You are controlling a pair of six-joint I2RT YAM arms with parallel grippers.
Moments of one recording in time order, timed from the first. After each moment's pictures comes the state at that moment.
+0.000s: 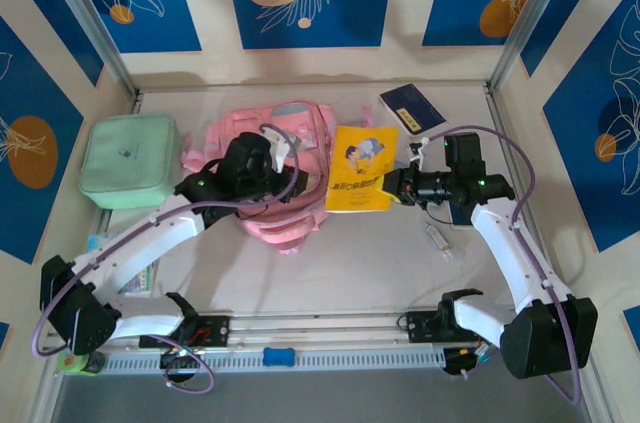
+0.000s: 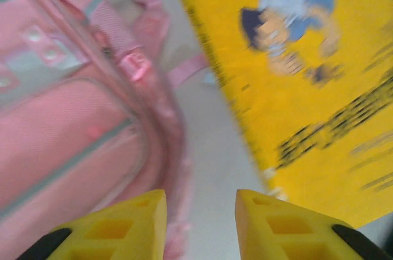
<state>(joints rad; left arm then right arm) -0.73 1.27 1.10 -0.49 0.04 -0.21 0.12 1.09 0.92 -0.72 -0.91 0.61</state>
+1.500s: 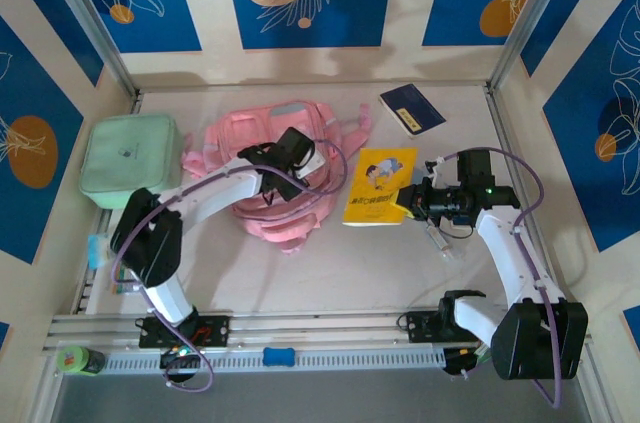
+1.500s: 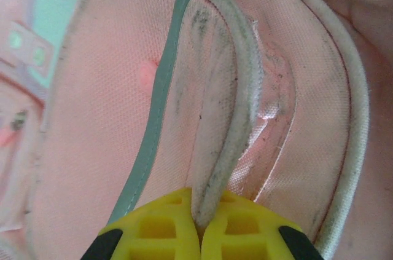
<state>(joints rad) -0.70 1.70 1.33 -0.68 -0.26 0.31 -0.02 1.06 0.81 -0.81 -0.90 0.54</state>
